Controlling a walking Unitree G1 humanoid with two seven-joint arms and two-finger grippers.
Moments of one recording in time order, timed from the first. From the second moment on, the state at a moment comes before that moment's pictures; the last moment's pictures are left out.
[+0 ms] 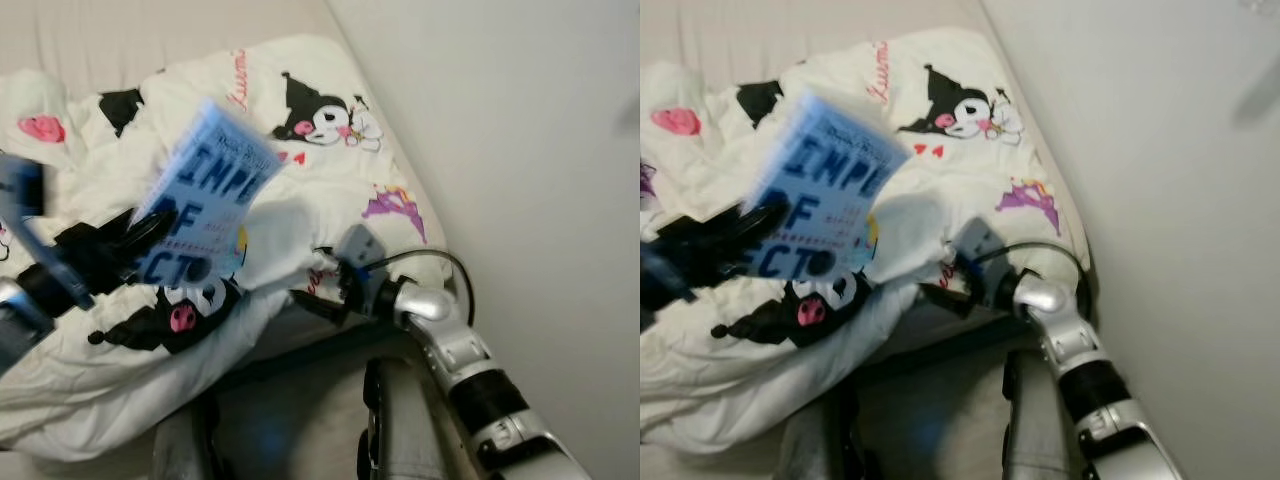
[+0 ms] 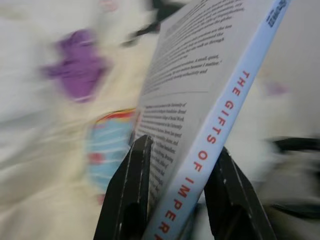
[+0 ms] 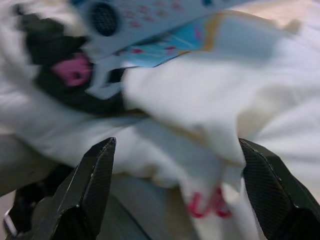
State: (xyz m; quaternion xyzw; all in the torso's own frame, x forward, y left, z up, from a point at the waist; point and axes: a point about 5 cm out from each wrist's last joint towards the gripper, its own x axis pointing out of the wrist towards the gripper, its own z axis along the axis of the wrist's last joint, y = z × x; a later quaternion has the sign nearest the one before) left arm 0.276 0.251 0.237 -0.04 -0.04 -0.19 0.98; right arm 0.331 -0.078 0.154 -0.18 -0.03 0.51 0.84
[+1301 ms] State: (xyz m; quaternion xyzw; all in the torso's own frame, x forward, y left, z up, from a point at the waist) left arm 0.284 0.256 0.230 0.07 -0.10 -0.12 0.98; right arm 0.343 -0.092 0.133 -0.45 -0.07 0.39 0.80
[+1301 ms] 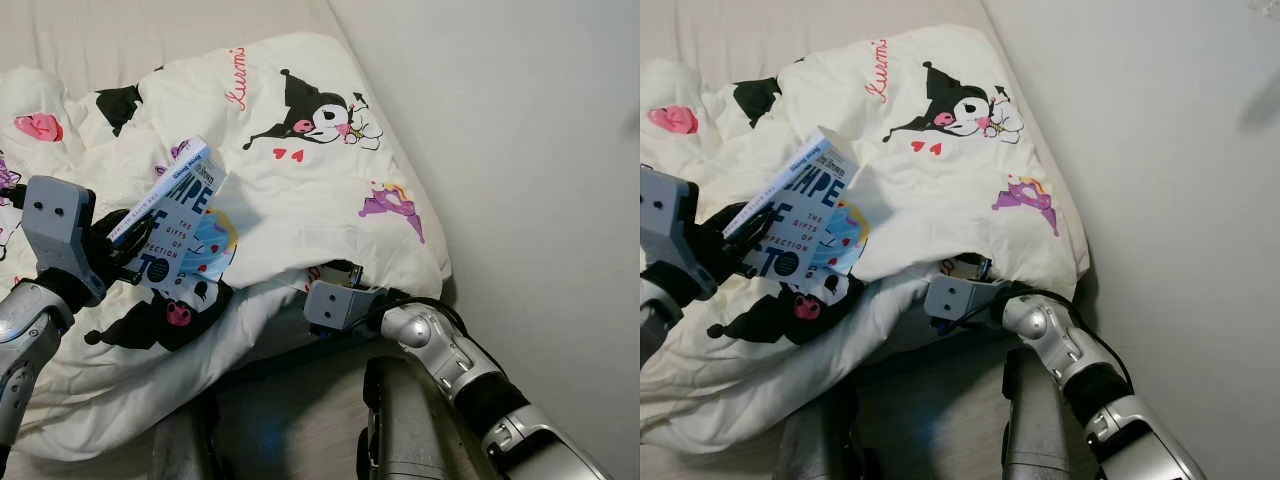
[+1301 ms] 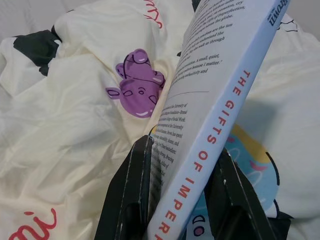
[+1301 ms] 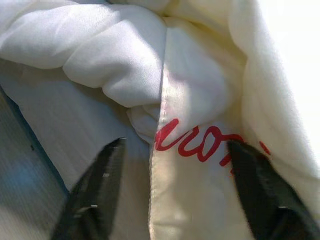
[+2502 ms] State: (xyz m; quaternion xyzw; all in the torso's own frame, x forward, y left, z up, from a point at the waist) left arm 0.286 0.265 0.251 0.06 -0.15 -0.15 0.97; right arm 0.307 -0.148 0.118 -0.39 0.16 0.64 0.64
